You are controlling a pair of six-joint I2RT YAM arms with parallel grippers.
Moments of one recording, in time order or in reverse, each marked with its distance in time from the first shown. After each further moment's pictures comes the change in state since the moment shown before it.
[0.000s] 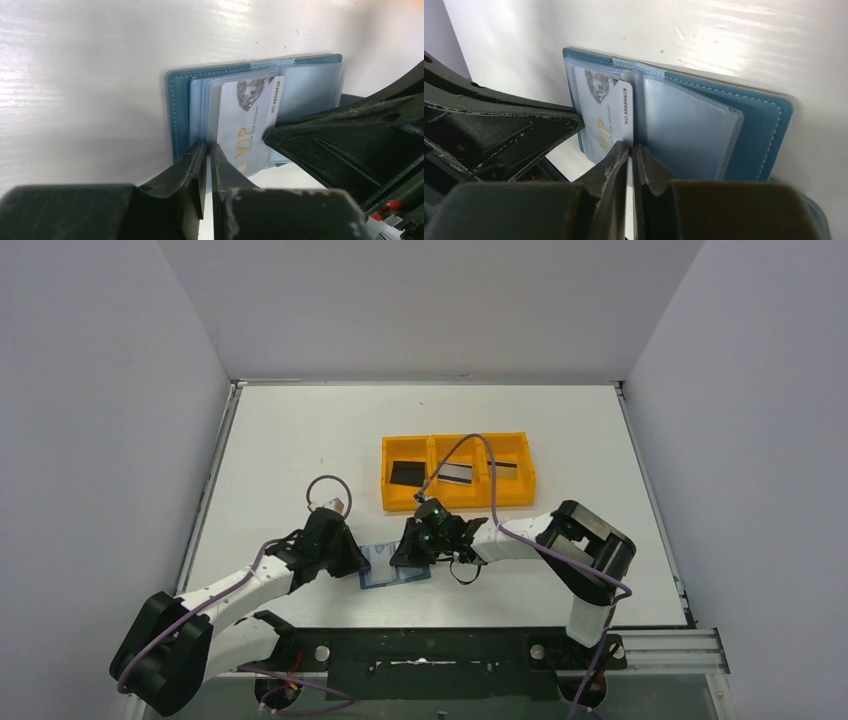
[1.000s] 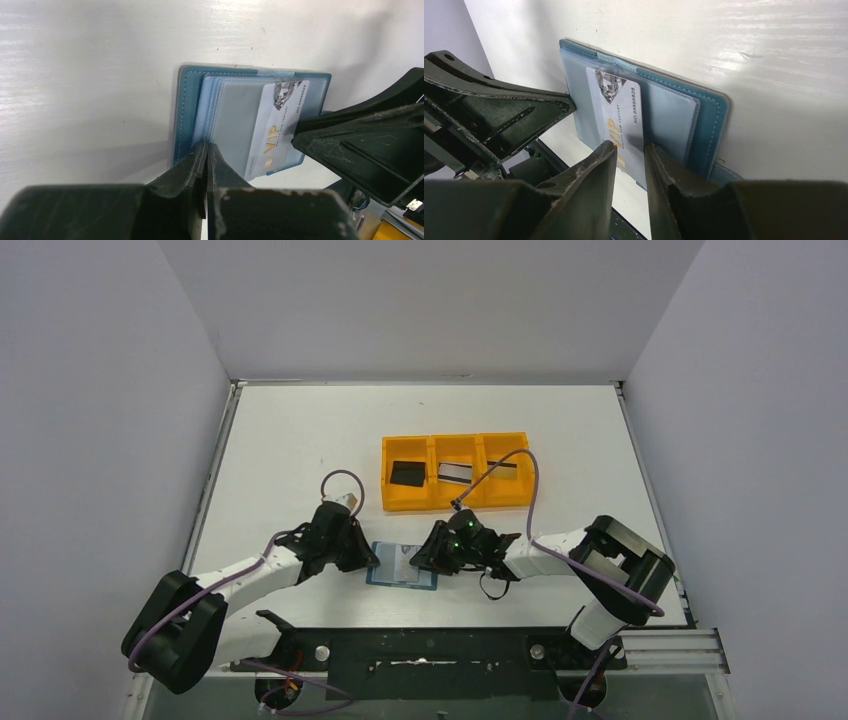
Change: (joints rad) left arm -0.007 0.113 0.042 0.093 0.077 0.071; right arm -0.075 -0.205 -0.299 0.161 0.031 0.170
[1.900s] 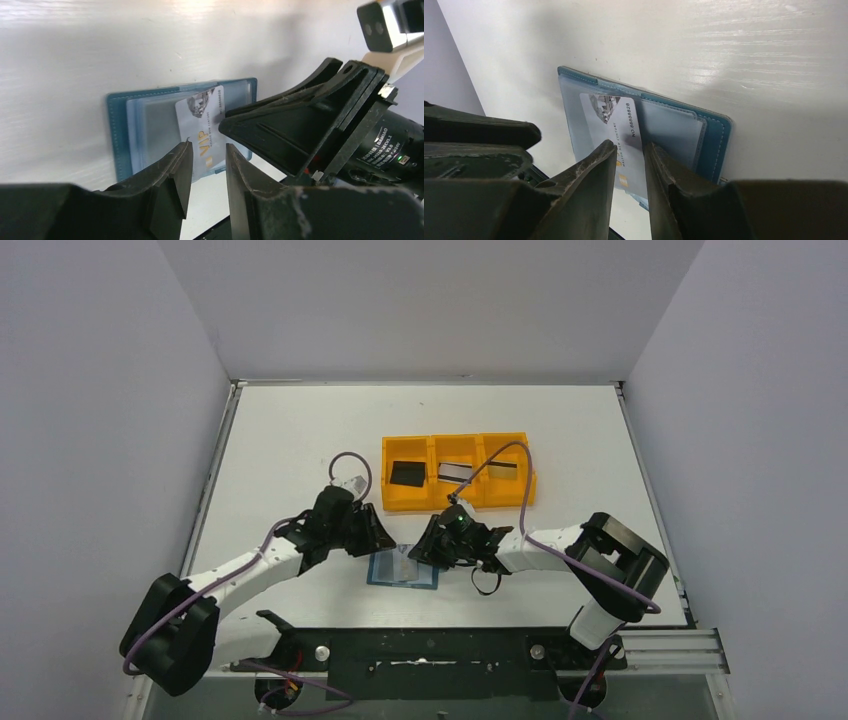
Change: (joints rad) left arm -0.014 -0.035 0.118 -0.025 0.047 -0.003; right arm 0.021 0.034 0.104 -0.121 0.119 -0.016
